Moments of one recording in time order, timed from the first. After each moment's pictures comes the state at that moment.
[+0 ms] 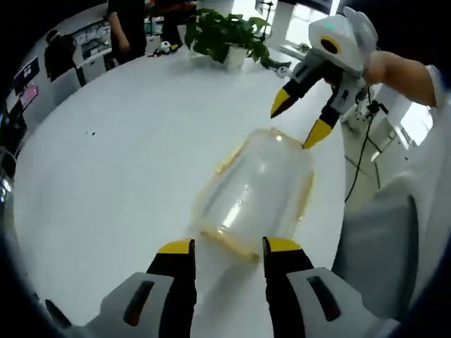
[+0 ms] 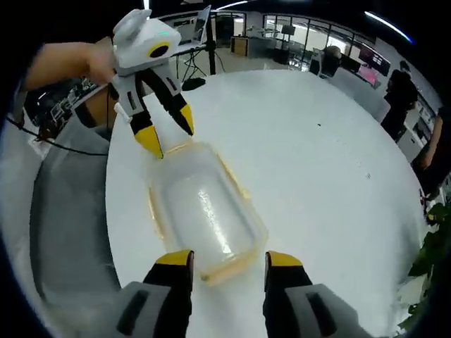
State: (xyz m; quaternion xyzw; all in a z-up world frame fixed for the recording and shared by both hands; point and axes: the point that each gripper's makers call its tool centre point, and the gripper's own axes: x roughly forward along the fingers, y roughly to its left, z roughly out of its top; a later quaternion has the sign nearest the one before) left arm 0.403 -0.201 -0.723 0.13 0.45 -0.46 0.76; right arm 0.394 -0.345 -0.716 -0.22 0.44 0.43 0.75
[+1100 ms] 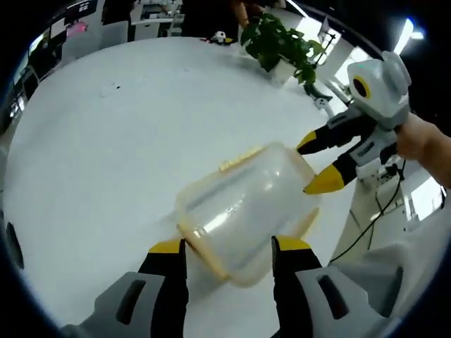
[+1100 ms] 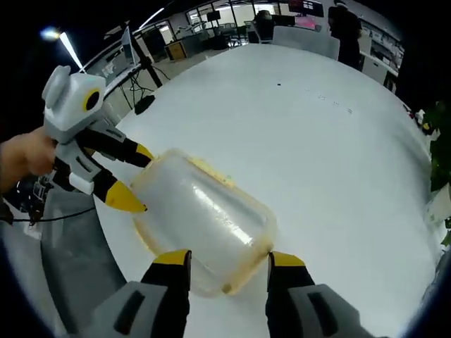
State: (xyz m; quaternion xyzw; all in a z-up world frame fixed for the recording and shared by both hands) left arm 0.392 -0.219 -0.738 0.02 0.50 -0.37 0.79; right arm 0.390 -0.337 -0.735 -0.08 0.53 0.33 0.78
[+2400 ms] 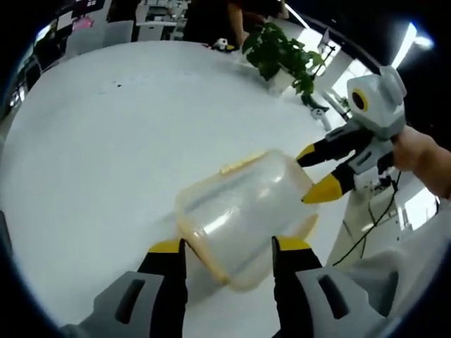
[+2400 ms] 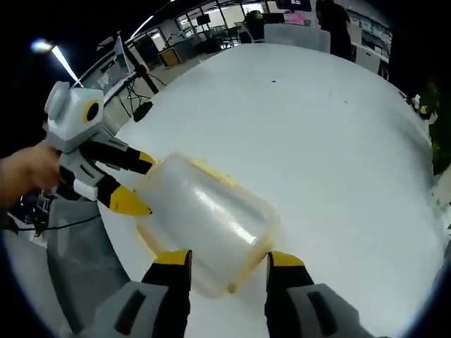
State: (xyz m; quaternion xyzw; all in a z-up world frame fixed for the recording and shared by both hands) left arm 0.386 -0.219 -0.737 -0.01 0.48 -0.38 0.79; right arm 0.382 -0.341 -0.733 -0.08 0.53 0.34 0.77
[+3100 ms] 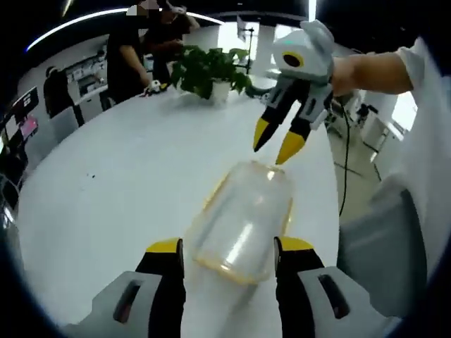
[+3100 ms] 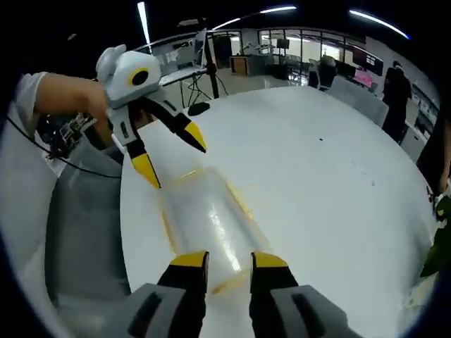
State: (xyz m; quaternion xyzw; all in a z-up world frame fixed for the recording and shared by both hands) left arm 0.389 -0.231 -0.684 0.18 0.29 -0.55 0.76; right arm 0.391 -0.328 -0.691 -0.18 0.38 0.51 0.75
